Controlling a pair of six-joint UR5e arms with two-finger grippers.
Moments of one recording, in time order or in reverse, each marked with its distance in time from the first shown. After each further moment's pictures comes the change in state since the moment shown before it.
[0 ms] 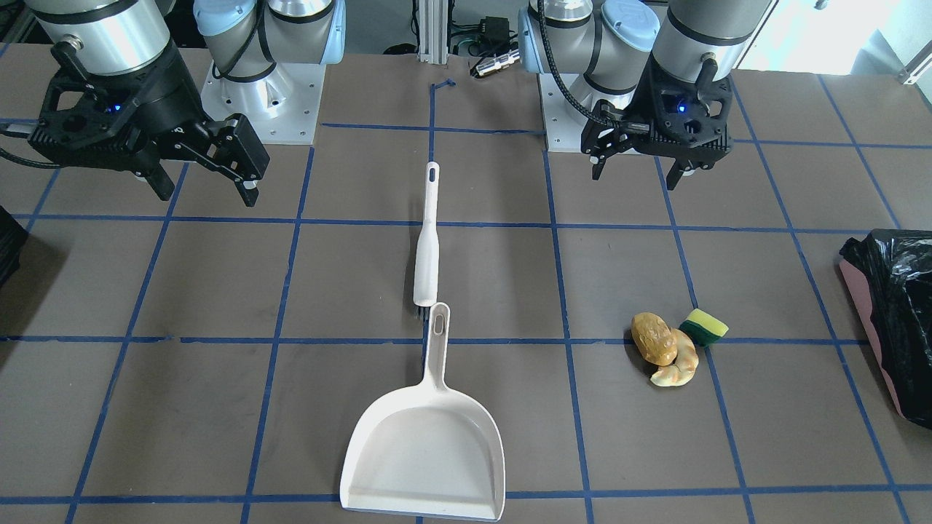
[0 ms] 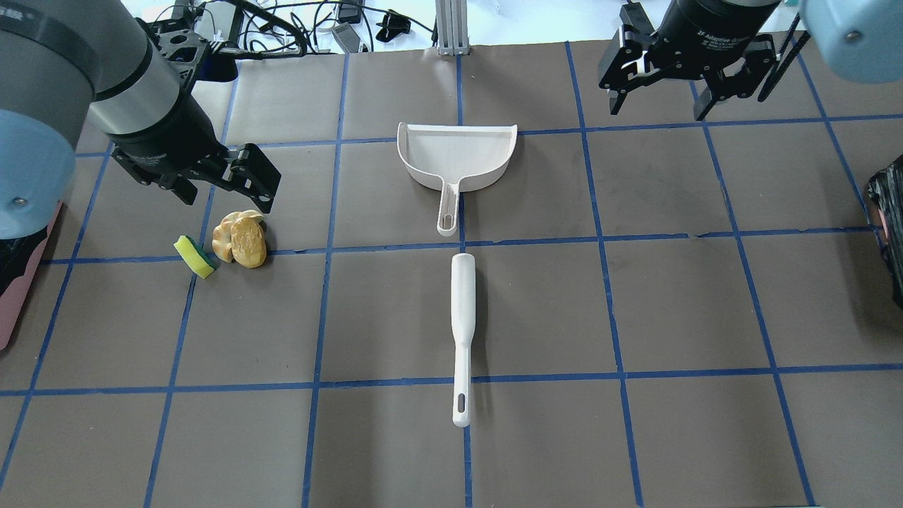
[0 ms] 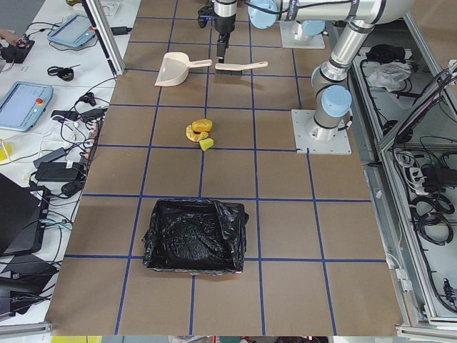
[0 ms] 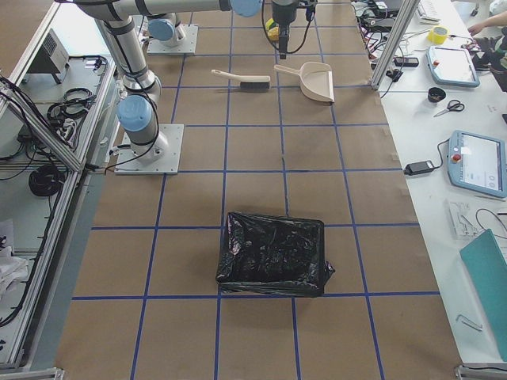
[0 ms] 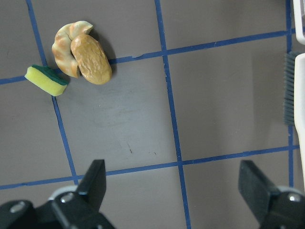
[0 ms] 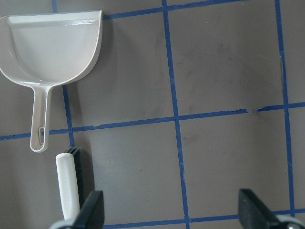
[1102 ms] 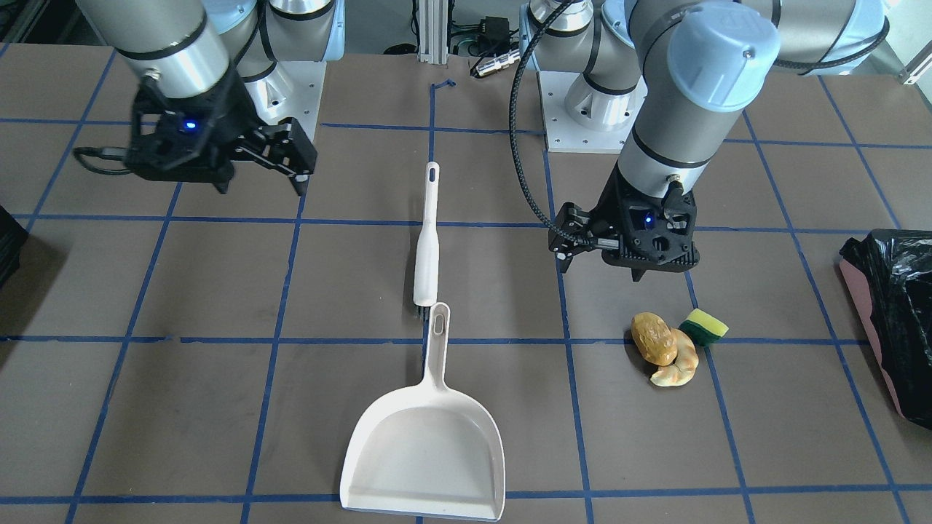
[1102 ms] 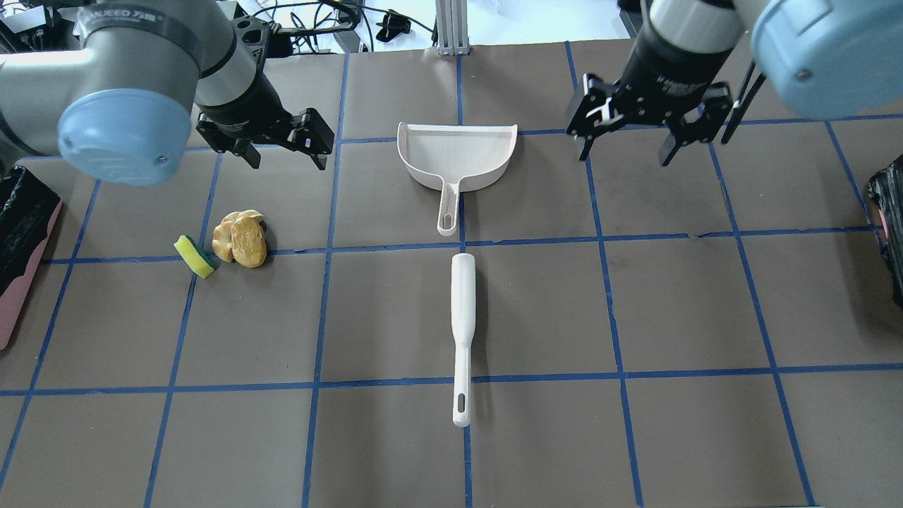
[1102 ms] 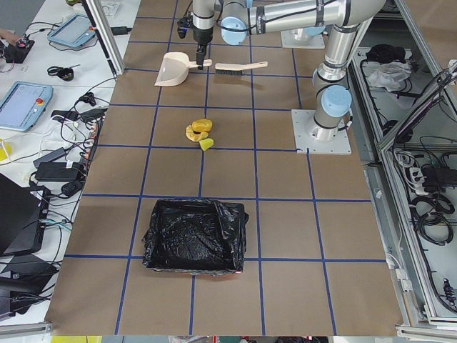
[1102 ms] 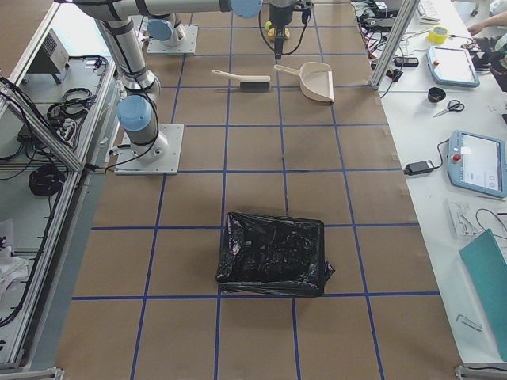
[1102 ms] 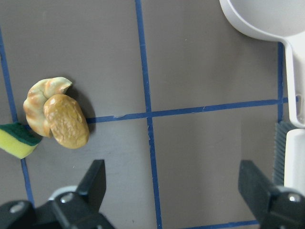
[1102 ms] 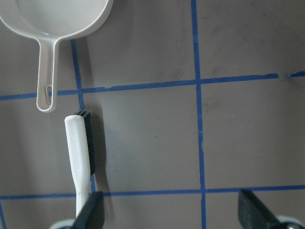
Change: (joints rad) left arm -0.057 -0.244 0.072 0.230 -0.059 -0.116; right arm 0.106 -0.002 0.107 0.052 0.035 0.031
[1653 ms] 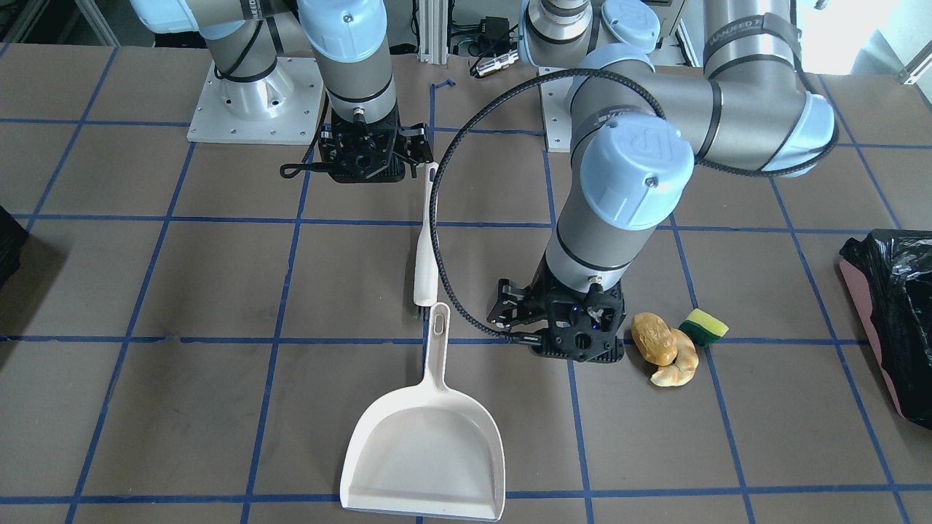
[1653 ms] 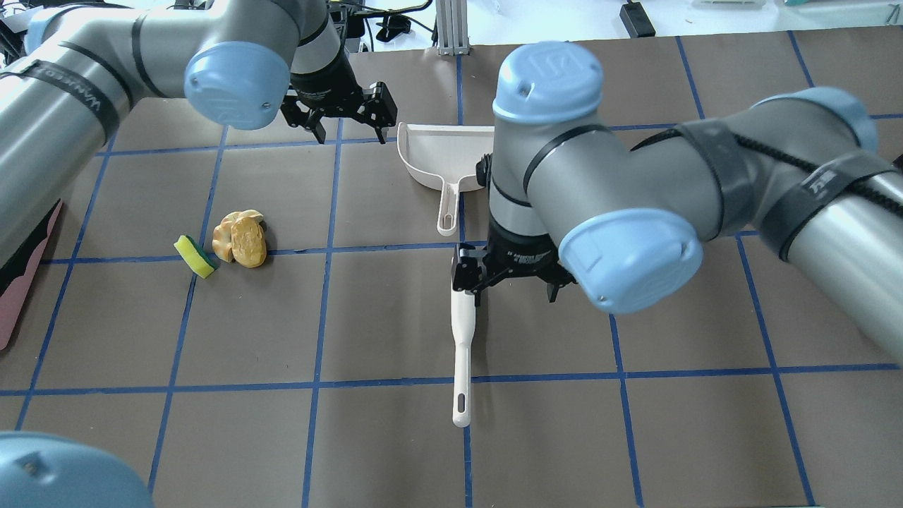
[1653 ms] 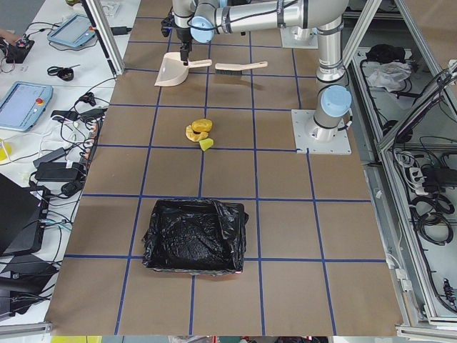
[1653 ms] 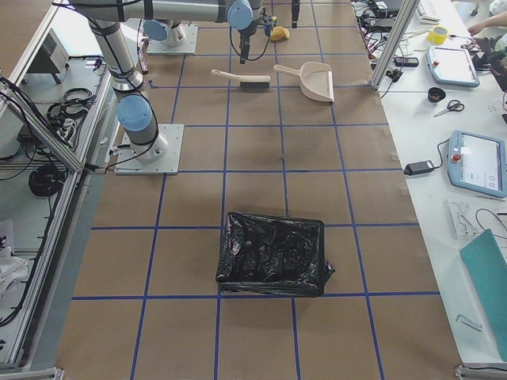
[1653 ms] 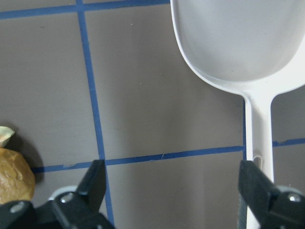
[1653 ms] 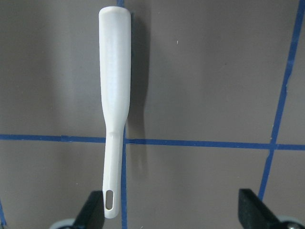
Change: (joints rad) left arm -0.111 -0.258 0.237 -0.005 -0.004 -0.118; right arm 0.268 0.005 0.262 -0.193 0.005 0.190
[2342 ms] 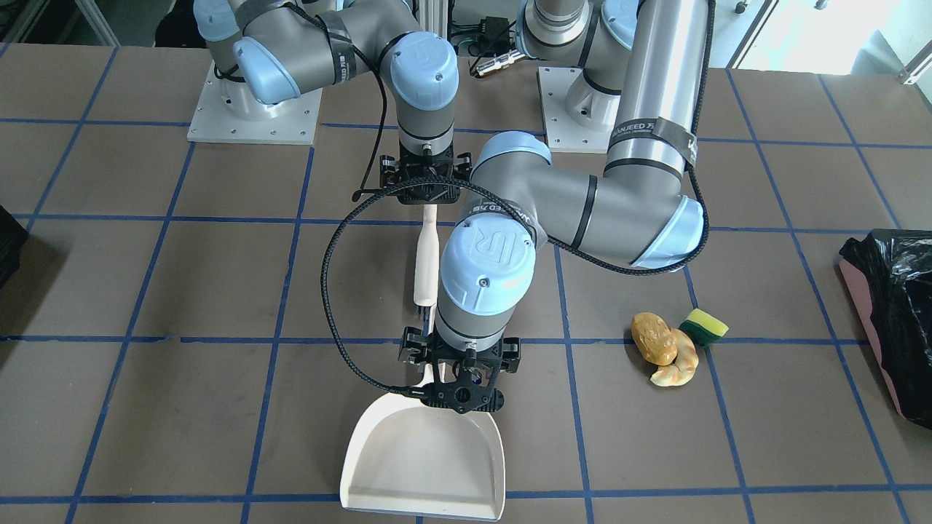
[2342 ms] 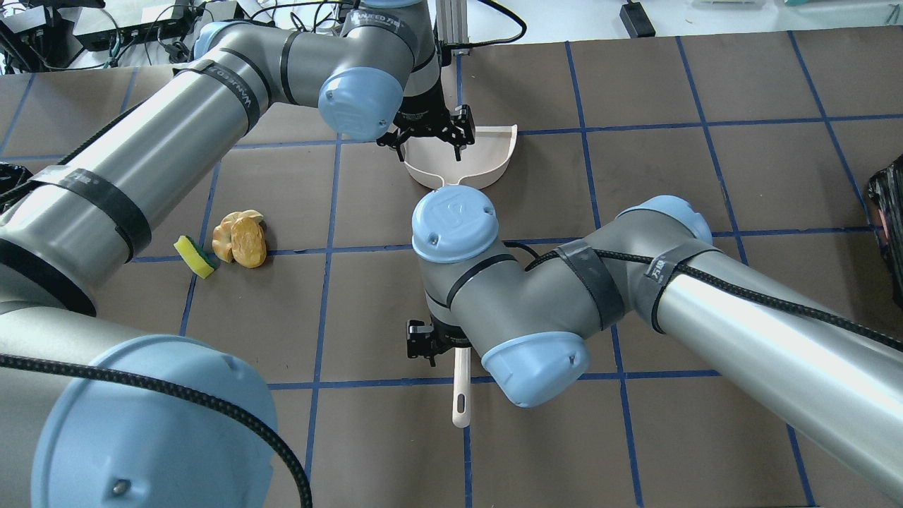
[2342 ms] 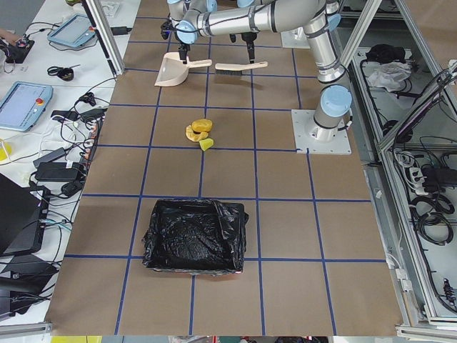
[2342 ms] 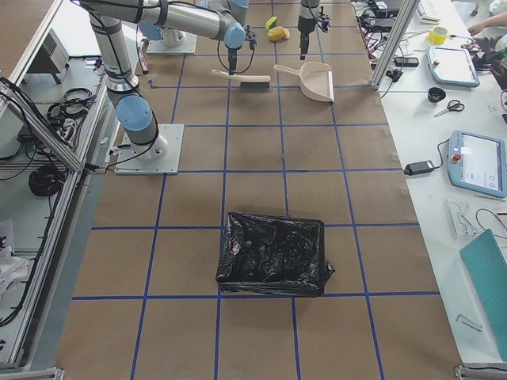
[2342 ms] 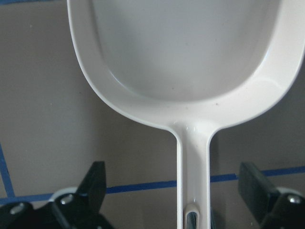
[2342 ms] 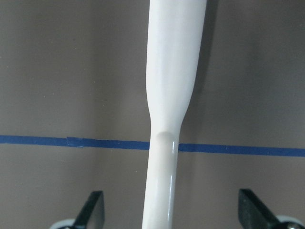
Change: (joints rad) left arm -0.129 -0.177 0.054 0.062 -0.009 -0.133; right arm 0.158 0.142 0.118 -0.252 -0.015 0.138
